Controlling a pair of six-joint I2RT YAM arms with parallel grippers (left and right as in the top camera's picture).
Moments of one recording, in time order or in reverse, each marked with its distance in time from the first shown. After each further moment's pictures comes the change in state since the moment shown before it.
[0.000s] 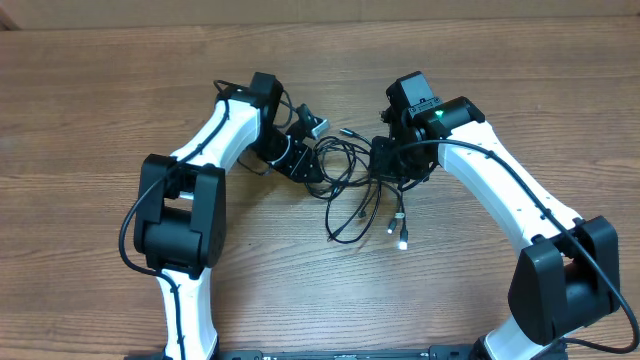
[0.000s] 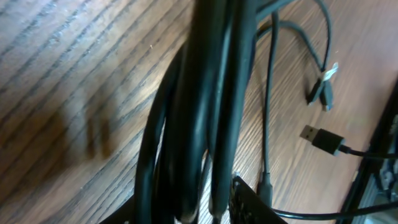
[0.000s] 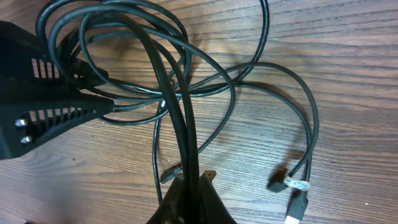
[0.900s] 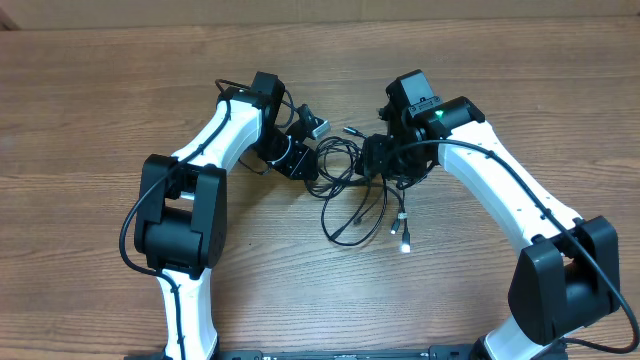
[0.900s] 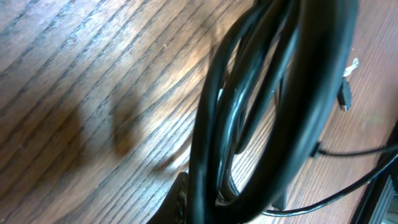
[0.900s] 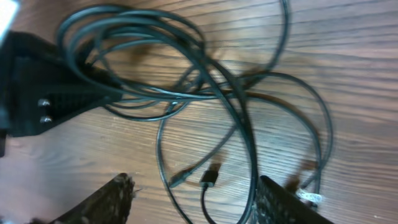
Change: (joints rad) left arm -0.003 0.000 0.000 0.013 -0.034 0.004; right arm 0.000 0.000 0.000 0.035 -0.035 -0.013
